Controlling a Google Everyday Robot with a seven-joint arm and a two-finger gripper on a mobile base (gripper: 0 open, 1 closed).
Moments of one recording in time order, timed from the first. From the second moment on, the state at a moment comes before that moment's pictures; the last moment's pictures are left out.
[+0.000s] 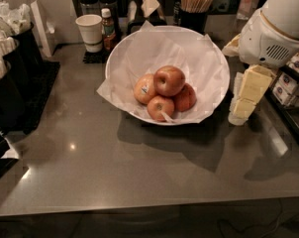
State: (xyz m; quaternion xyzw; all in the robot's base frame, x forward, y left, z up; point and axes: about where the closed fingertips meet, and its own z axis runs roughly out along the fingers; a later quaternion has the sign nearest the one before) arm 0.485 -0.172 0.936 -0.64 0.75 0.05 0.16
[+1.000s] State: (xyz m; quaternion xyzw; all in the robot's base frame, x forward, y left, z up) arm 0.536 -0.094 0.909 -0.68 0.69 0.13 0.20
